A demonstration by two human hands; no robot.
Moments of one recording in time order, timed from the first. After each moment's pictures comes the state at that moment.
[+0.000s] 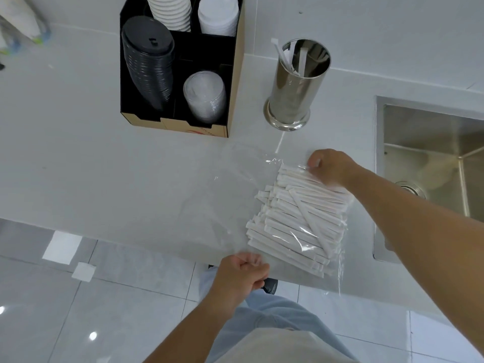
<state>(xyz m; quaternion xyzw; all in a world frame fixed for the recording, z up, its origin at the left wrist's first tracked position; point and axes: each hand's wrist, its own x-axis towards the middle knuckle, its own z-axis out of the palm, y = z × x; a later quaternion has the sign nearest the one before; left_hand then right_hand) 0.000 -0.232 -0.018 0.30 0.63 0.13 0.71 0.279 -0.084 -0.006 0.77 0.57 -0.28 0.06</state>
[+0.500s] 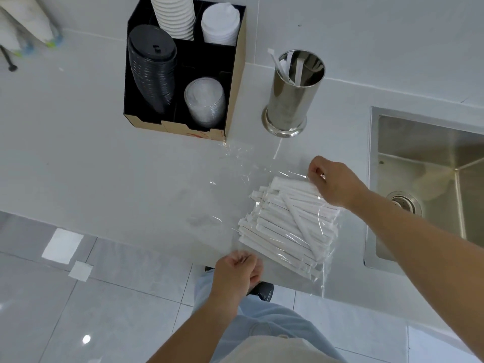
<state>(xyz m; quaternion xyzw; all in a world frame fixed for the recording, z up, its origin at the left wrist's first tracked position) 0.024 -0.238 -0.017 0.22 0.65 0.22 0.69 0.286 -0.121 0.010 0.71 0.65 -0.26 -0.12</state>
